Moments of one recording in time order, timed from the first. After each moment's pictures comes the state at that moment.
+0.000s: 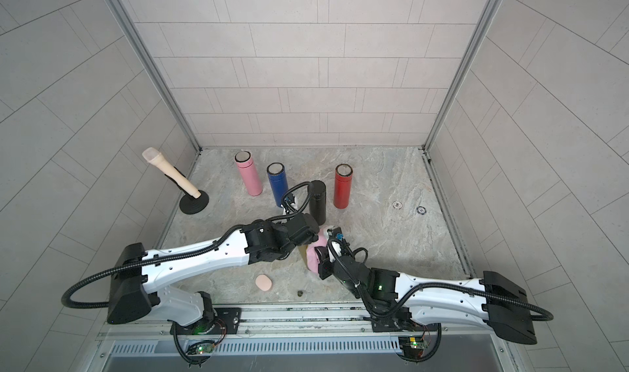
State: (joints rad) left arm -1.14 1.46 1.17 -0.69 -0.57 -1.06; right arm 1.24 0.93 0.39 0.22 0.54 0.51
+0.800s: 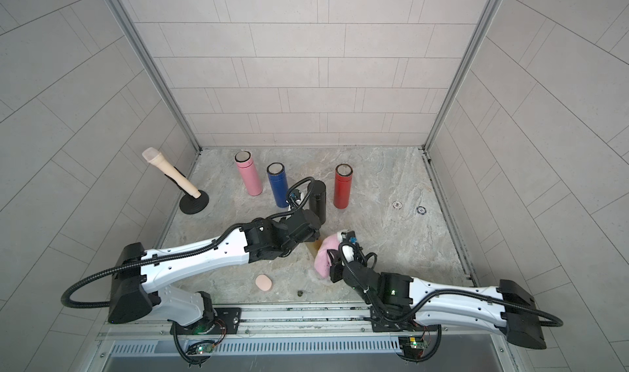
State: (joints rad) left arm -1.15 1.46 1.21 -0.60 -0.52 -0.87; right arm 1.23 0.63 0.33 -0.10 0.64 0.66
